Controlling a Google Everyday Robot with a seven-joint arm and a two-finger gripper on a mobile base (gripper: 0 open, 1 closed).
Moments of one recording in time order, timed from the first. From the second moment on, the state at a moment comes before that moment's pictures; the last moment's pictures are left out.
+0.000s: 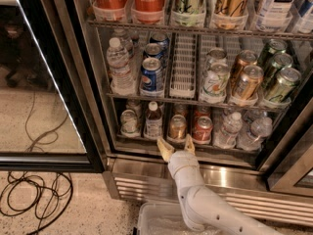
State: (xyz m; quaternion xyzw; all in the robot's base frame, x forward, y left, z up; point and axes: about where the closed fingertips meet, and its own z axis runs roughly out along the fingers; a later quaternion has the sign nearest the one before) arm 0.598 -0.088 0.613 -0.01 0.75 0.09 0.66
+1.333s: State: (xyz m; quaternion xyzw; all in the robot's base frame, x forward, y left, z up) arm 0.607 -0.098 0.606 0.00 0.74 0.05 0.67
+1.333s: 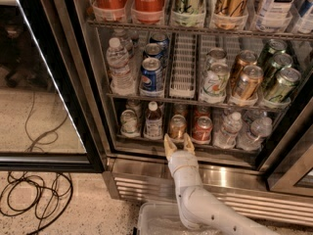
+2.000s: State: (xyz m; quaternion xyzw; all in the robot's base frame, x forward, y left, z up) arm 0.619 -0.099 0.615 0.00 0.72 0.03 0.70
